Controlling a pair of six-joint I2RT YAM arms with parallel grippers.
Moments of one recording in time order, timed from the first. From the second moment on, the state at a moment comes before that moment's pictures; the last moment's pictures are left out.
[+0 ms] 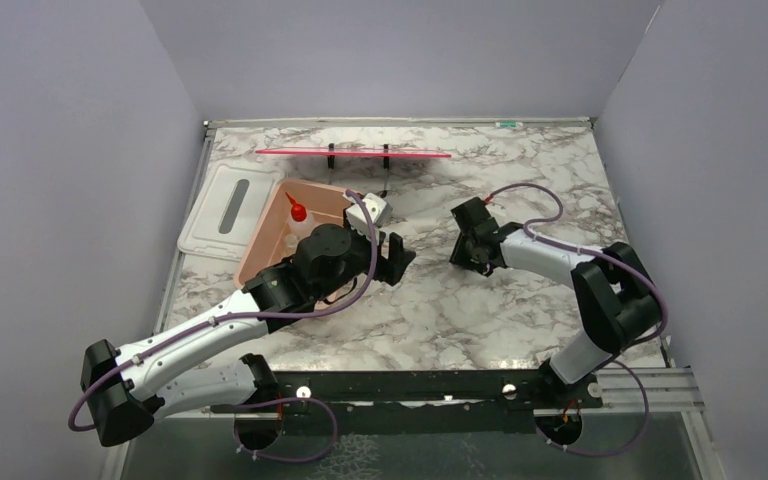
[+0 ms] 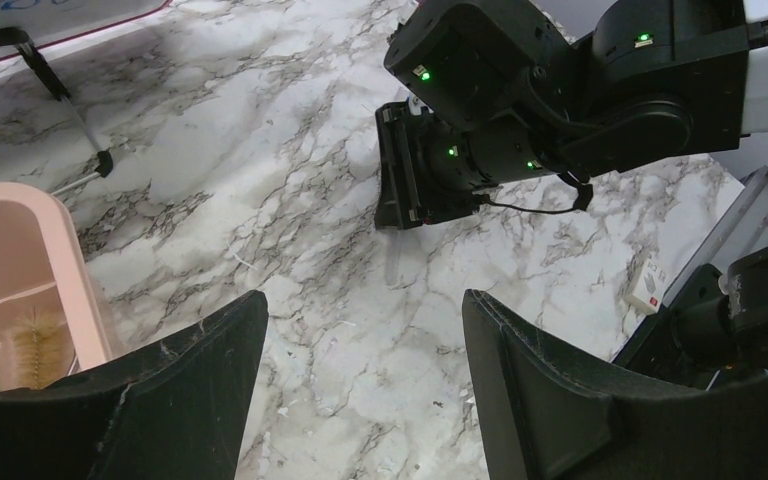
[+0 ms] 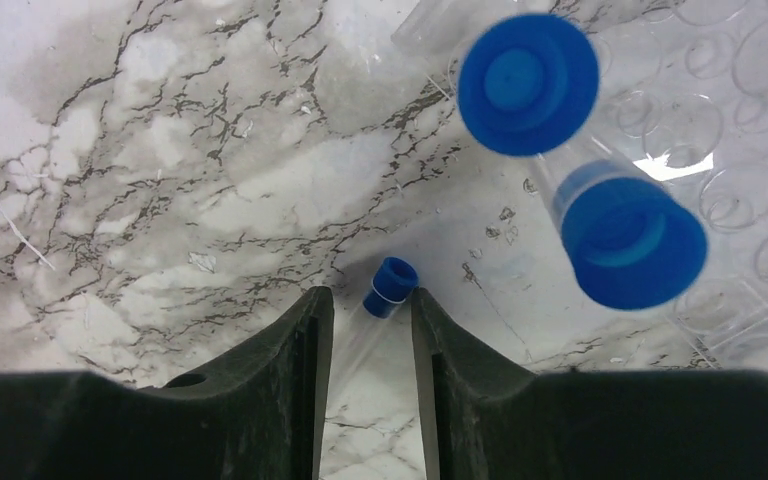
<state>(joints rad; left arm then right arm) -0.98 0.99 0.85 -0.11 -0.16 -0.27 0.54 1.61 0.87 -0.35 0.24 0.84</state>
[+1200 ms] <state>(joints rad) -0.98 1.27 0.72 0.28 0.02 -0.72 0.54 0.94 0.61 0.07 -0.17 0.81</state>
